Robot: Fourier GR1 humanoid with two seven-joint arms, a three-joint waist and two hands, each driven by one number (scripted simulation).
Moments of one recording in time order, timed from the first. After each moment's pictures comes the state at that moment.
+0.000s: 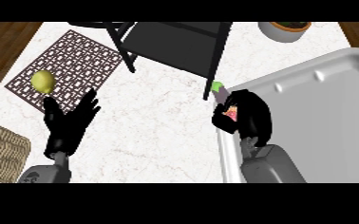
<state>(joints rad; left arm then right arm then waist) -0.07 0.21 0.00 -1.38 0.17 0.01 0.29 -0.29 -0.06 0.38 -1.54 0.86 -0.13 0.95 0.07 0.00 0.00</state>
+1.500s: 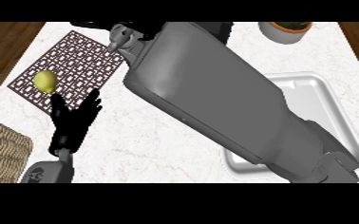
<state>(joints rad) -0.10 0.21 0.00 -1.34 0.15 0.01 0.30 -1.44 -0.01 0.40 -1.15 0.91 -0.15 1.24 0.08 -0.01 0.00</state>
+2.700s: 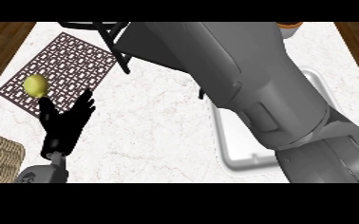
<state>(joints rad) -0.07 0.21 0.03 -1.37 0.16 0.01 0.29 -1.74 -0.01 0.13 -0.50 0.84 -0.23 1.04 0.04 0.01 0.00</state>
